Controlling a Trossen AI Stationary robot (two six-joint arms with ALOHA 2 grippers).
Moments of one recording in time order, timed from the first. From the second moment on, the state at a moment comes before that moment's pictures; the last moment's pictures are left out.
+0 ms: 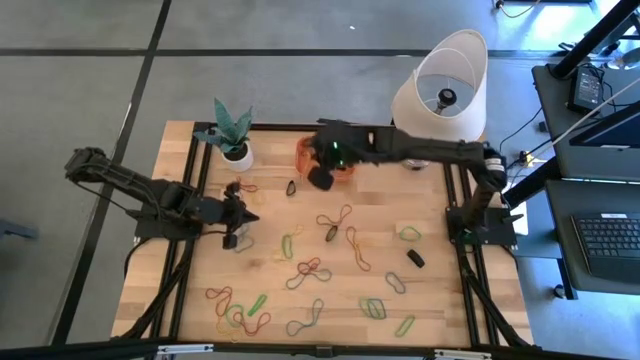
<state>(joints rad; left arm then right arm) -0.31 0.69 0.44 -0.41 -0.36 -0.22 -0.18 1.83 1.74 -0.66 0.15 0.17</state>
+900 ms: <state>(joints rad) -0.25 0.69 0.44 -0.37 -0.48 -0.38 -0.40 2.21 1.75 -0.64 -0.05 -0.14</state>
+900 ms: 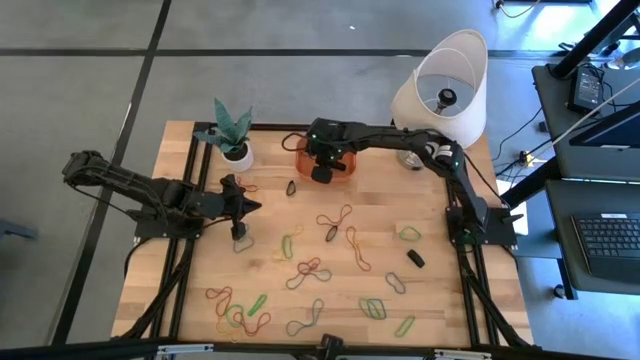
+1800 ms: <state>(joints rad) -0.25 0.69 0.44 -0.37 -0.35 -0.32 -0.43 2.03 1.83 -0.95 -0.11 0.06</state>
